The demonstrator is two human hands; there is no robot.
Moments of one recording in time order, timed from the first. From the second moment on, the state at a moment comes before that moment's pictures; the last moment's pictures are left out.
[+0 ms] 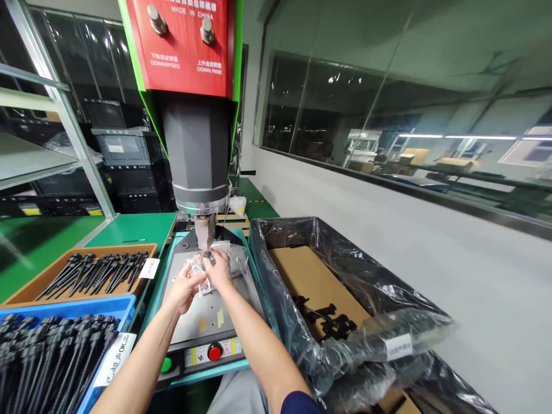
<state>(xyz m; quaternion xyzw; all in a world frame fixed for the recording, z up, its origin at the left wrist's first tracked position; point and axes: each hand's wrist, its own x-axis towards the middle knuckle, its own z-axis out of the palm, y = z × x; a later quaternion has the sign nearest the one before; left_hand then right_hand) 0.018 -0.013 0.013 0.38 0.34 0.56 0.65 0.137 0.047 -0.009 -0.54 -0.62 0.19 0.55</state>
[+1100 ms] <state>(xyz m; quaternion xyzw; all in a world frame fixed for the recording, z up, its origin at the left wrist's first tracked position) 0.002 -0.024 -0.009 0.39 0.45 0.54 0.60 0.174 -0.064 -0.046 -0.41 -0.43 0.74 0.31</state>
